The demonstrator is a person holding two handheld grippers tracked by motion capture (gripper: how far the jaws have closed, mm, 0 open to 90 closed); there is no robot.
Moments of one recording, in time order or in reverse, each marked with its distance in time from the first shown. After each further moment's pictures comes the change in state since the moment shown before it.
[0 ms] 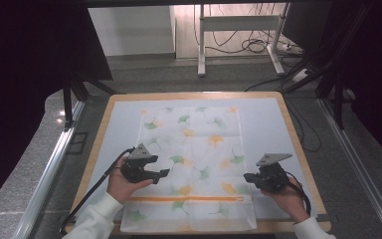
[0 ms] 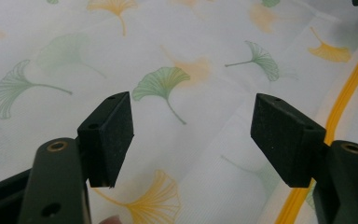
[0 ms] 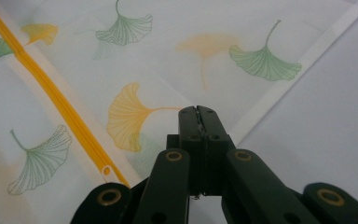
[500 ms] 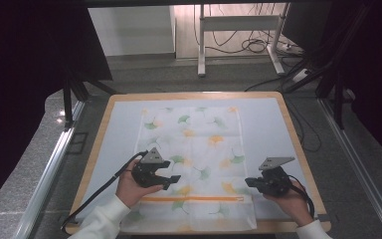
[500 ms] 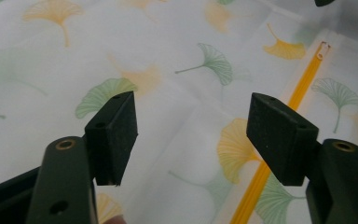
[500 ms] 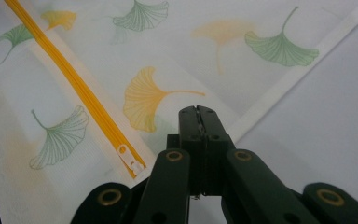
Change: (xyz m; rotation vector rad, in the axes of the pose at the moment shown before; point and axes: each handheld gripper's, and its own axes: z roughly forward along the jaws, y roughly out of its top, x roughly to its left) left arm -0.031 0.014 0.013 0.040 -0.082 0.051; right arm 0.002 -0.009 -0.006 0.017 0.041 -0.013
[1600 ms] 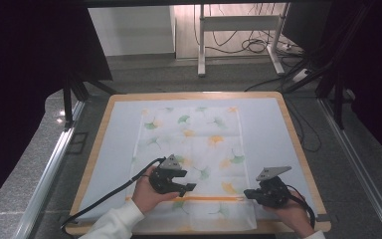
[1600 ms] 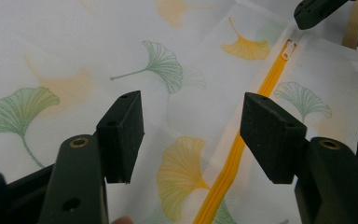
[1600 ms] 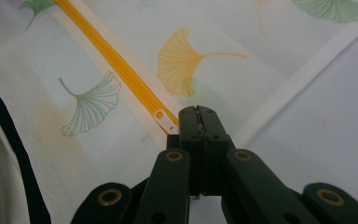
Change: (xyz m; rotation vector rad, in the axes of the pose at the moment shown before) left arm -0.032 0.009 0.032 0.059 -0.057 0.028; right arm 0.021 -0.016 0.003 0.069 0.039 0.015
